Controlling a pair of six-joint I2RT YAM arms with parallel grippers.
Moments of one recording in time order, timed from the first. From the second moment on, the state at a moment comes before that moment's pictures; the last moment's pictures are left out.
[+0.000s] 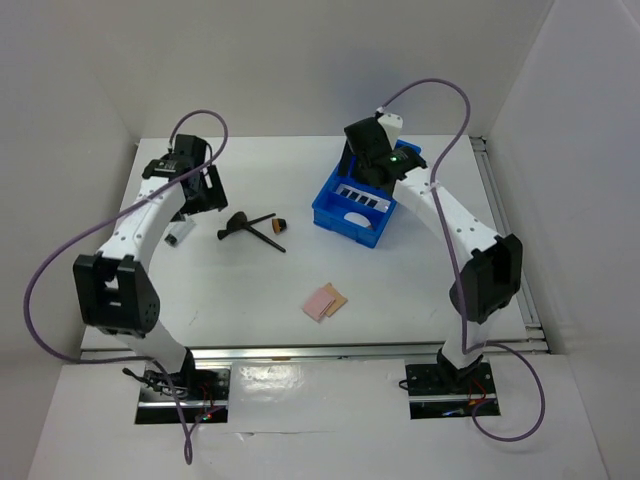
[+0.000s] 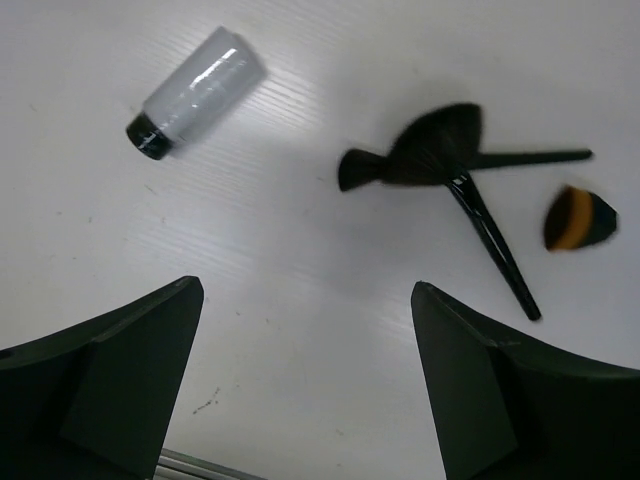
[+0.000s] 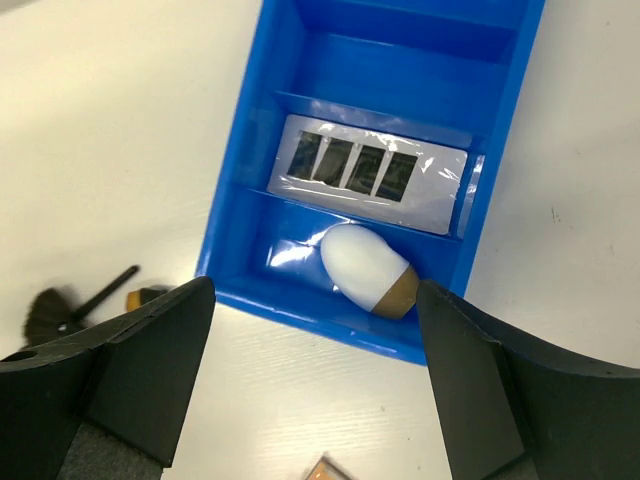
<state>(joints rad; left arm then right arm) -0.13 1.58 1.47 -0.91 -0.26 -0.43 0.54 1.80 1.75 -0.75 0.50 0.65</state>
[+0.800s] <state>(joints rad) 0.15 2.11 1.70 -0.89 -0.32 -0.32 0.53 1.71 1.73 -0.78 0.47 0.57</state>
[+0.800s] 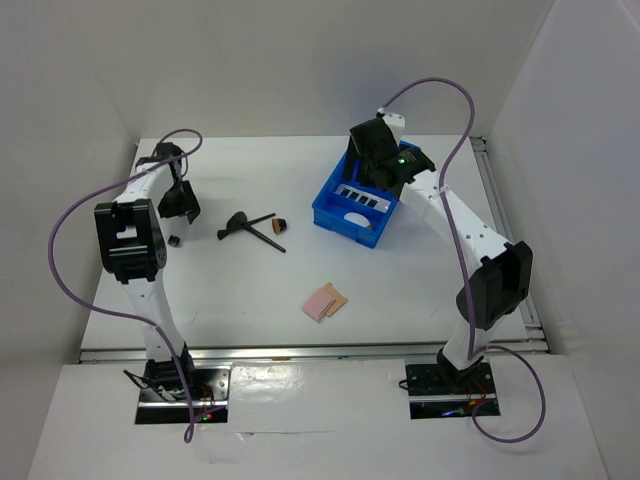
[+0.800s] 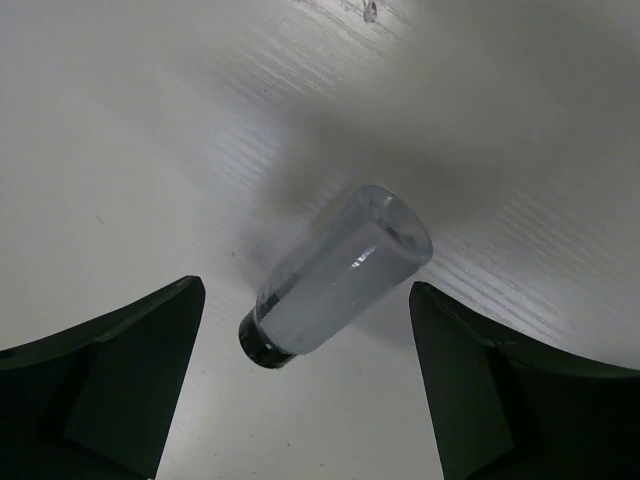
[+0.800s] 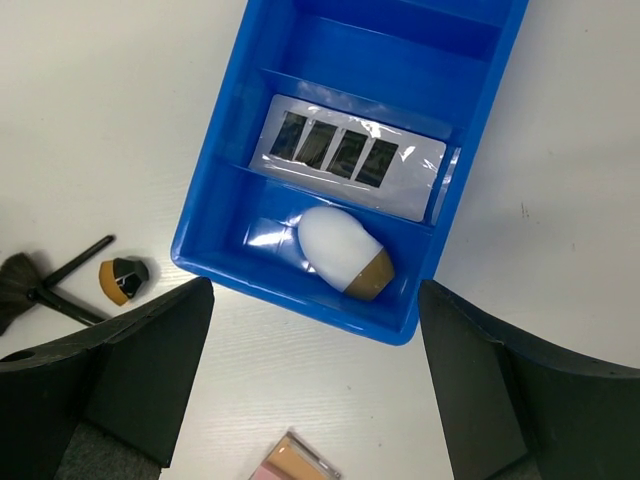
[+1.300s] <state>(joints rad) 0.15 2.17 1.71 -0.87 -0.19 -0.29 0.51 1.76 1.84 -0.83 0.48 0.57</state>
